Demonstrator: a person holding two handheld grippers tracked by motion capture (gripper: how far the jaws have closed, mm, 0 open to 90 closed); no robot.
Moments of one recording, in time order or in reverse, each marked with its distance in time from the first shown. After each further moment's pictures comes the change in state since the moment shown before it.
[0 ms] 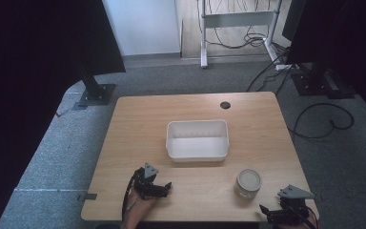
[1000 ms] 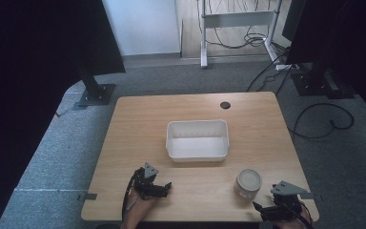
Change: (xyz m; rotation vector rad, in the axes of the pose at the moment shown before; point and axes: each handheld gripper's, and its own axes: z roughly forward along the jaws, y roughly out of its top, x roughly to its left) left arm 0.000 0.000 0.000 0.000 0.000 0.000; right arm 0.013 0.021 0.005 -0.044 0.050 -0.065
